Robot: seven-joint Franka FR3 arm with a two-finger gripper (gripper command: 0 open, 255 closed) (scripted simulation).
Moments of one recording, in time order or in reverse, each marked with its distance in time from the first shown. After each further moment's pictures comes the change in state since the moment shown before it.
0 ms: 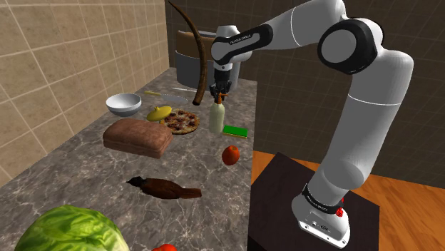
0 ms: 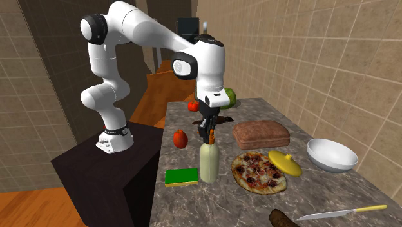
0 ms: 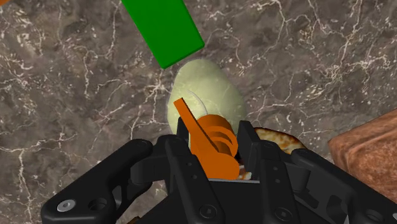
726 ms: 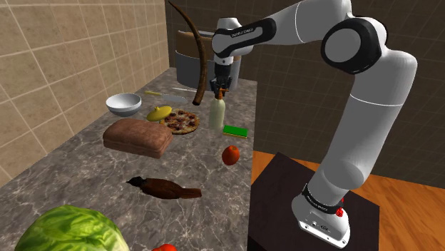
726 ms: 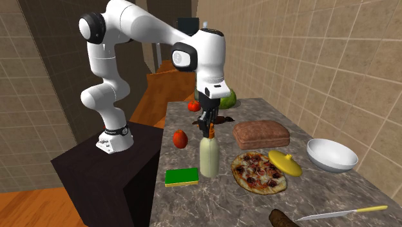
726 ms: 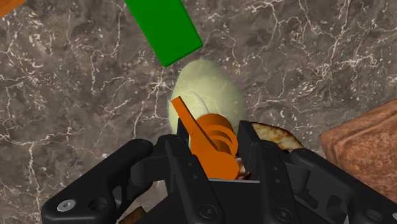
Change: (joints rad) arm 0.001 -0.022 0.000 0.041 -0.004 -0.063 0.004
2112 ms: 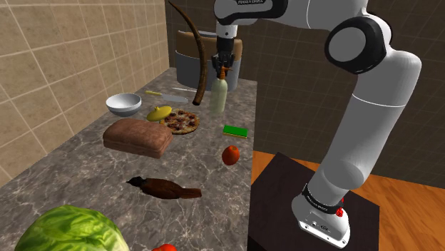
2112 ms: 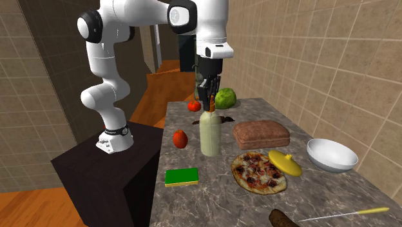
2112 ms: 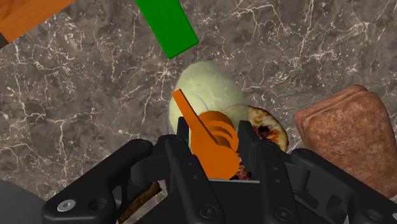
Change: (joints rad) arm -0.001 -0.025 -0.001 0.249 -0.005 -0.274 0.007
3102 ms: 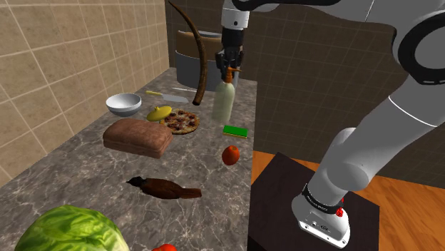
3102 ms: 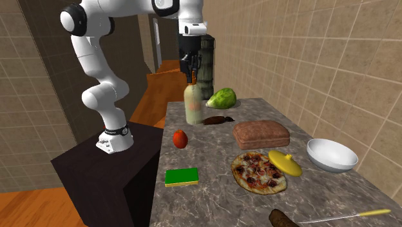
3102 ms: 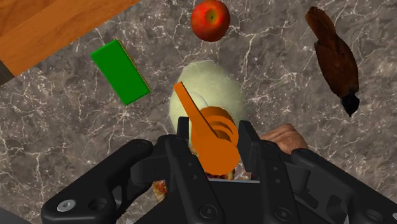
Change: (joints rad) arm 0.100 -0.375 0.108 -0.298 -0.011 -0.072 0.209
